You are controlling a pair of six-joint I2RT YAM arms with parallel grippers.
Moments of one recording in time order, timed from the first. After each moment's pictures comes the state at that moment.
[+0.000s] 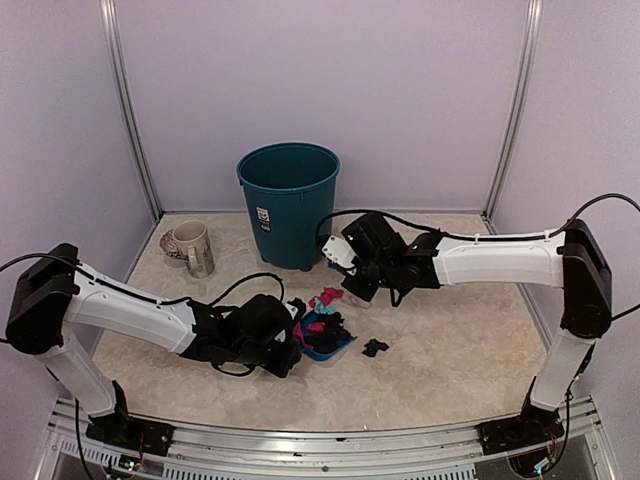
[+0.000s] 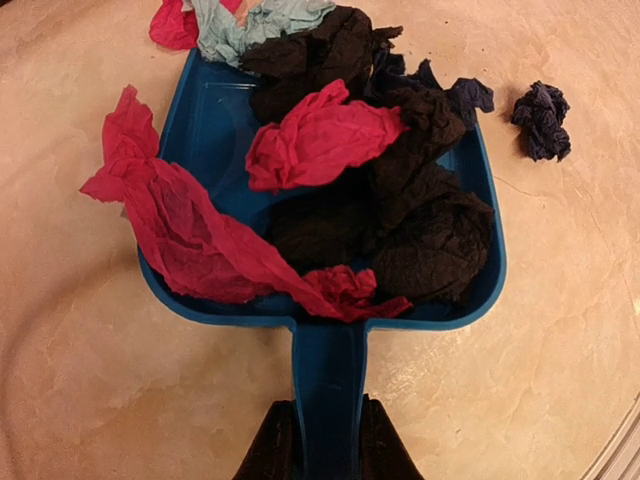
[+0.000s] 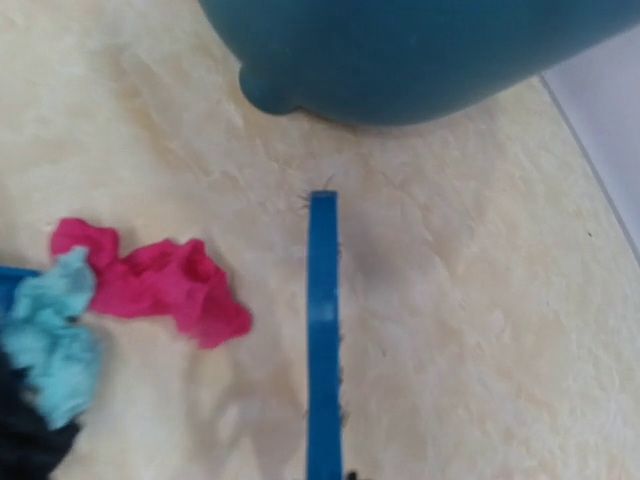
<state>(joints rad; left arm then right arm) -1.10 1.64 0.80 -0.09 -0.17 -0.49 0.93 1.76 1.29 -0.30 0.42 -0.34</state>
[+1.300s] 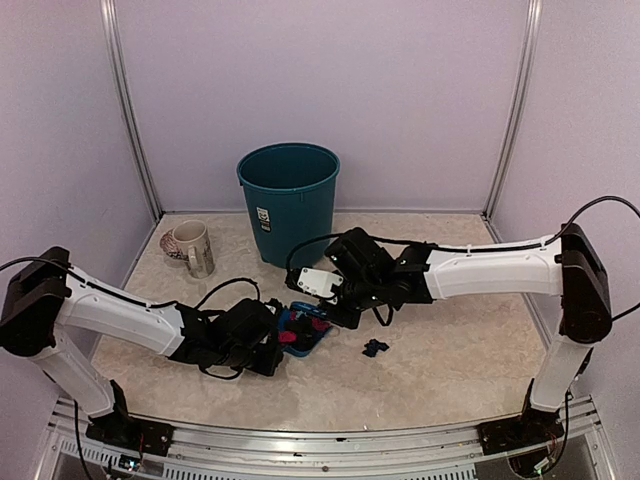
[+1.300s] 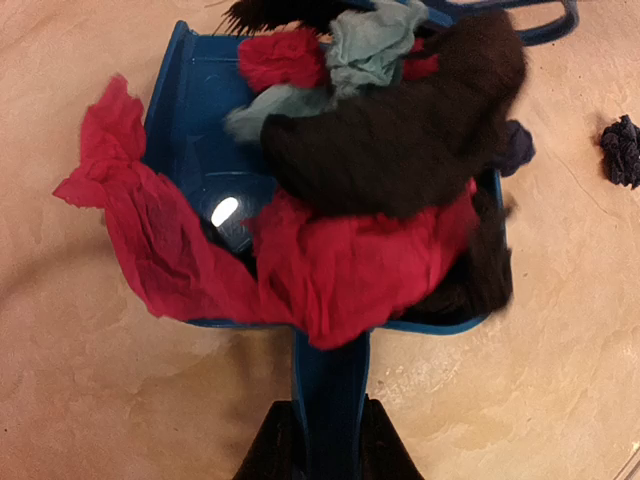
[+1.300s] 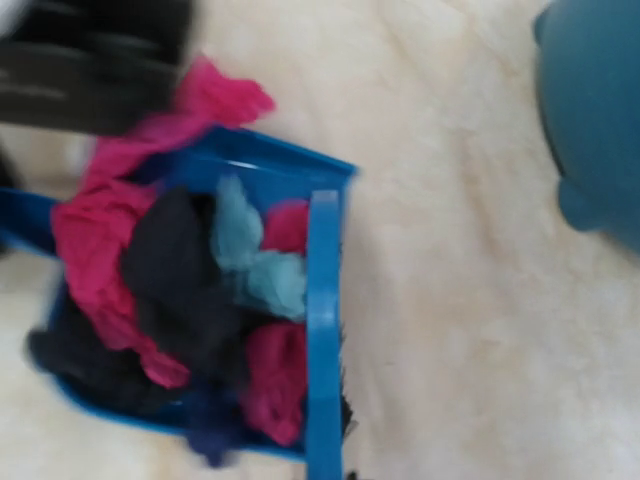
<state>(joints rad) -1.07 1.57 0.70 -0.11 -0.23 -0.63 1.03 1.80 1.31 -0.33 0.13 -0.41</state>
